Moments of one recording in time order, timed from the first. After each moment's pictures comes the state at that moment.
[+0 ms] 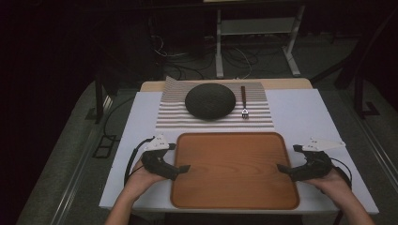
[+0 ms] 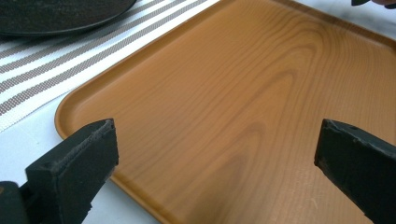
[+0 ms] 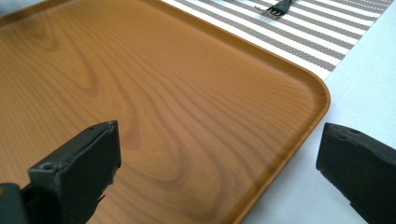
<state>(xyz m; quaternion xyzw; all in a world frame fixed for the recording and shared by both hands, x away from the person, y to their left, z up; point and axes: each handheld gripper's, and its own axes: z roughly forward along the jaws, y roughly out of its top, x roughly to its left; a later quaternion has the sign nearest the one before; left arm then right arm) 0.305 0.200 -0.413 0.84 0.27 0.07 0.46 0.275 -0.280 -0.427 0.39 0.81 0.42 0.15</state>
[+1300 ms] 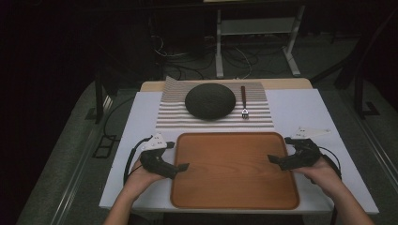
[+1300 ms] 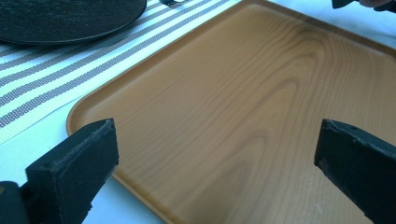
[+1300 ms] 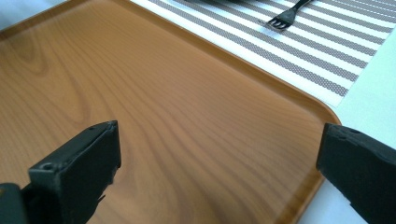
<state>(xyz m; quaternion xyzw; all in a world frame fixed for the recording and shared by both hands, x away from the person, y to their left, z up) 0.306 0.204 -0.412 0.83 0.28 0.08 0.47 0.306 -0.256 -0.417 0.40 0.81 0.41 0.13</state>
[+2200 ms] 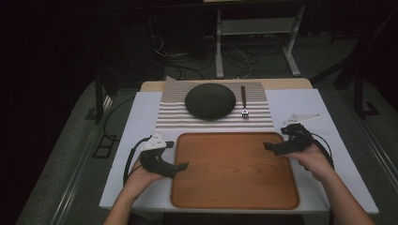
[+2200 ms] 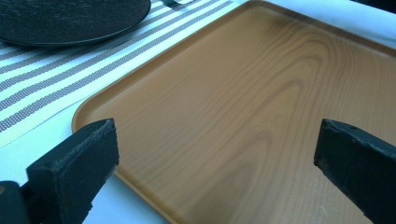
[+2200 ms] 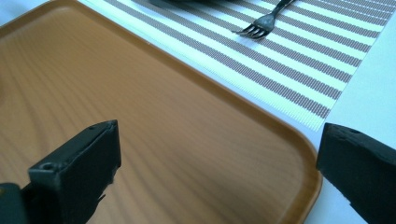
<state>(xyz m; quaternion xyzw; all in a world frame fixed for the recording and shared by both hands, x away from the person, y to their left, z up) 0.306 0.206 -0.412 0.83 0.28 0.09 0.47 0.349 -0.249 -0.412 0.43 0.81 0.39 0.12</state>
